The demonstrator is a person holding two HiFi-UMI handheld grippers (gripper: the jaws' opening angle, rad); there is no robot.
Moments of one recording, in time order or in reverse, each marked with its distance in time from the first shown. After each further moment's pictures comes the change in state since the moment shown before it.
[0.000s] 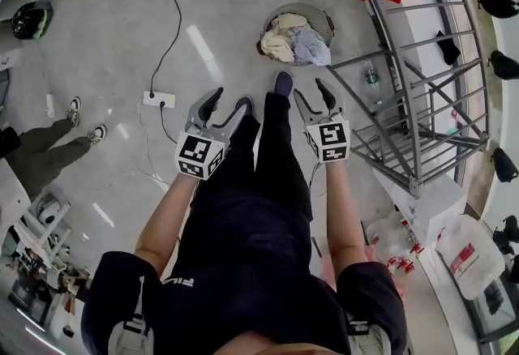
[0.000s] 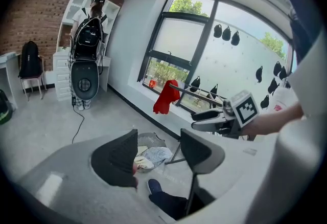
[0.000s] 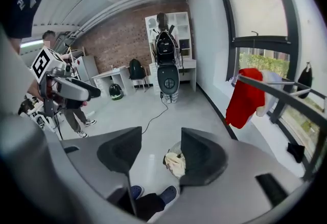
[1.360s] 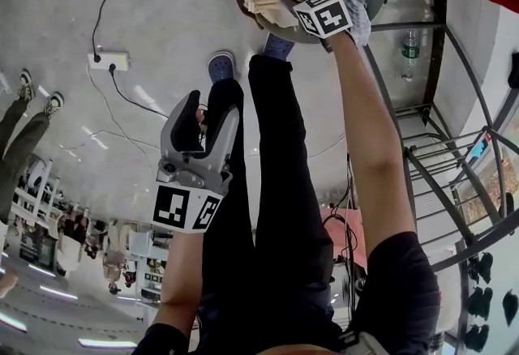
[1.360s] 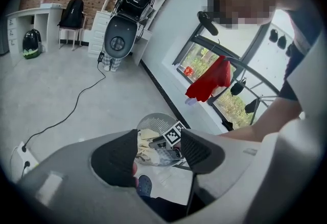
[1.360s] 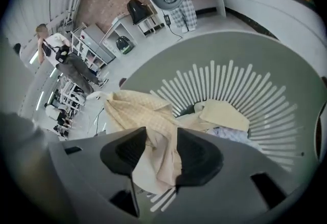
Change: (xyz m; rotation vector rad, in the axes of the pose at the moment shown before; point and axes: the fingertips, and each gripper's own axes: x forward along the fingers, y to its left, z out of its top) left arm 0.207 0.087 -0.149 -0.419 0.062 0.224; right arm 0.433 -0.121 -0.323 0.020 0.550 0.410
